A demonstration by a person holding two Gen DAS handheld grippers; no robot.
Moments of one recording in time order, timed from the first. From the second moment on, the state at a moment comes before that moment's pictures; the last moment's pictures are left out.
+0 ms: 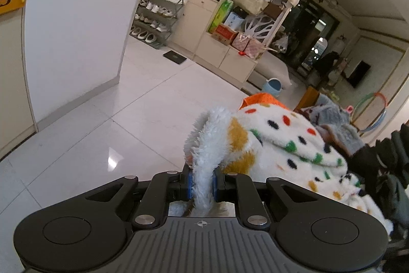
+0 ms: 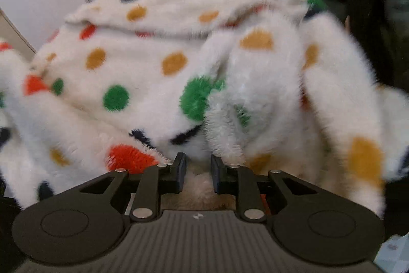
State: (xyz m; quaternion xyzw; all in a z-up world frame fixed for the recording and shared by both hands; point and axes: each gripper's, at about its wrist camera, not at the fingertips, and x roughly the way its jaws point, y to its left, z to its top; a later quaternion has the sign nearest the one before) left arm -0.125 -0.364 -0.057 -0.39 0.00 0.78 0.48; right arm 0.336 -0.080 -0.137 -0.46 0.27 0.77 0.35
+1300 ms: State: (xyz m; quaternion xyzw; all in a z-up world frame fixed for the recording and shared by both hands) left arm -0.153 -0.357 -0.093 -0.47 0.07 0.75 0.45; right arm 0.261 -0.173 -0.148 -0.40 0.26 0.83 0.29
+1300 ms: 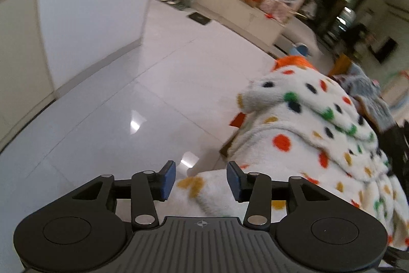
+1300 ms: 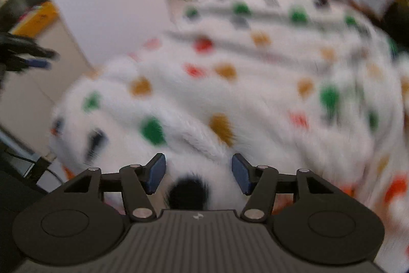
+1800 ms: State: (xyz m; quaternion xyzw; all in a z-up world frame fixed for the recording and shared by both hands) left arm -0.094 -0.301 -0.086 -0.43 0.14 0.67 0.59; right arm 0.393 -0.177 -0.070 -0.23 0.27 0.74 0.58
